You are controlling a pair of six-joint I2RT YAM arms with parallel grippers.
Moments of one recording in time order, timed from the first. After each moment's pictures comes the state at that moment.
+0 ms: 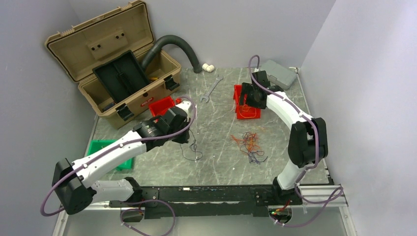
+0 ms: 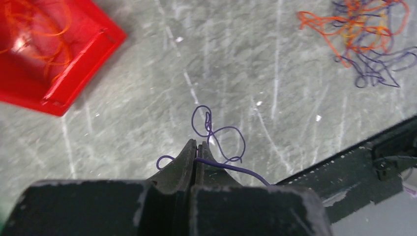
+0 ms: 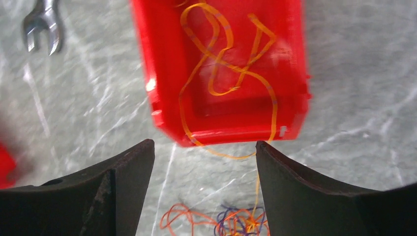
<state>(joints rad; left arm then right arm) -0.83 1.19 1.00 -0.61 -0.12 -0.49 0.25 1.70 1.32 -0.53 0.11 0.41</state>
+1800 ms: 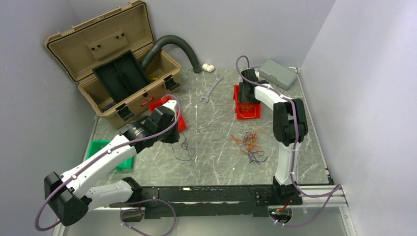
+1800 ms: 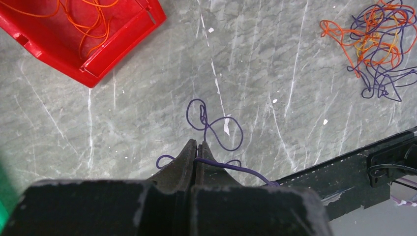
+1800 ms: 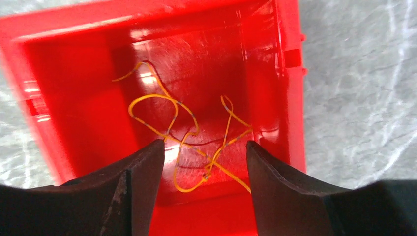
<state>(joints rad) -0.72 1.07 0.97 -0.72 -0.13 -0.54 0.25 2.04 1.54 -0.50 0.25 0.30</state>
